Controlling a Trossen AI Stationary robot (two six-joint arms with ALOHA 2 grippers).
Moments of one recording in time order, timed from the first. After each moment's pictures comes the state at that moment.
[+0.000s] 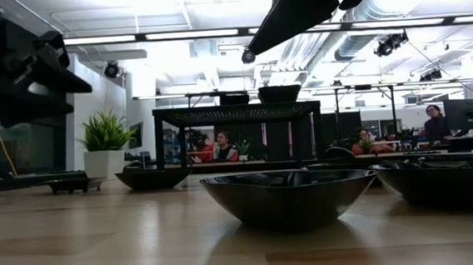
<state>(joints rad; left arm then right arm) -0.49 0.36 0.05 0.06 -0.53 0.68 0.39 1.68 1.19 -0.32 0.56 0.03</state>
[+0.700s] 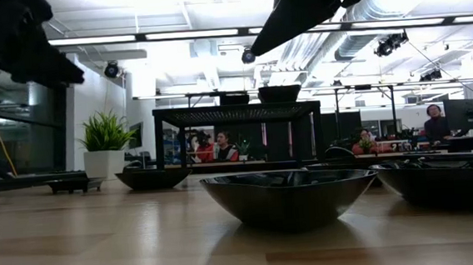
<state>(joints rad) -0.42 0.36 0.47 -0.73 -0.83 -0.52 0.39 1.68 1.19 -0.33 0.54 0.07</state>
